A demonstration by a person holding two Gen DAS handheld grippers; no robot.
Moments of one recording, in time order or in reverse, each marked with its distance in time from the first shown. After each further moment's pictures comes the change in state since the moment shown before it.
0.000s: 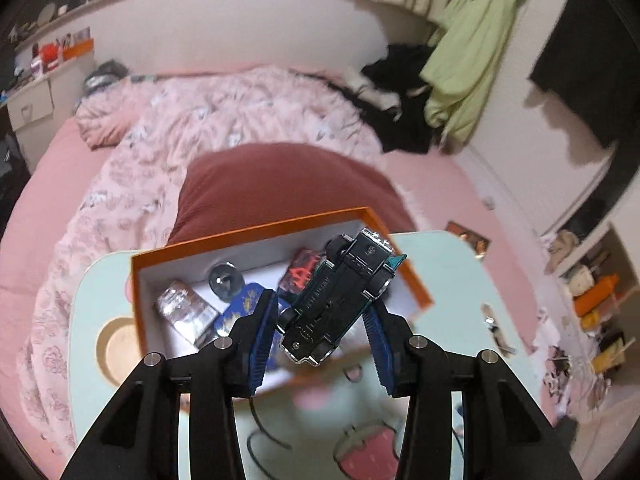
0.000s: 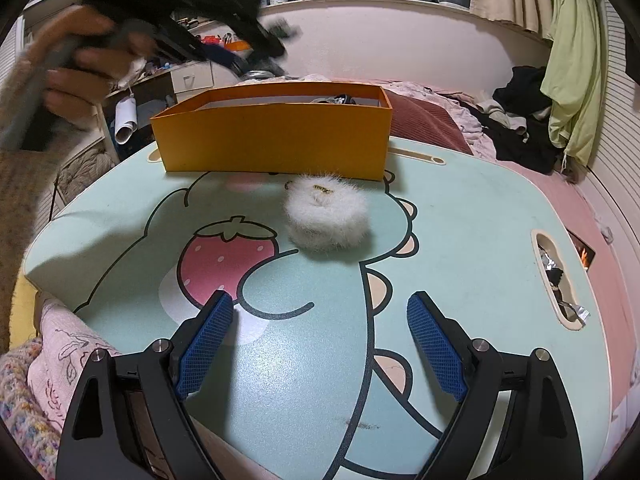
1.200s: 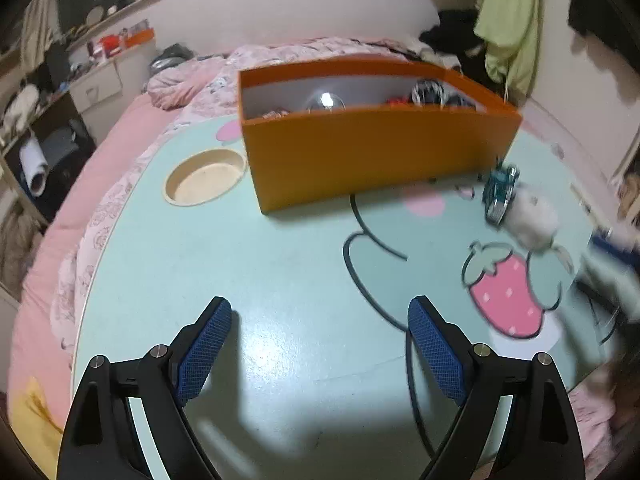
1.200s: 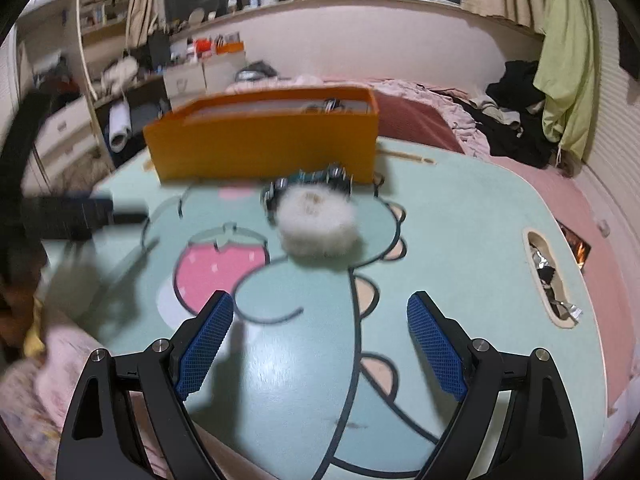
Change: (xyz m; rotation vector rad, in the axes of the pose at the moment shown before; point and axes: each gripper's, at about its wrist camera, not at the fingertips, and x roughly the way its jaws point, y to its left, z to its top) left arm 0.015 0.033 -0.153 0.042 0.055 0.309; right arm -0.013 -0.013 0.017 0.079 -0.019 0.023
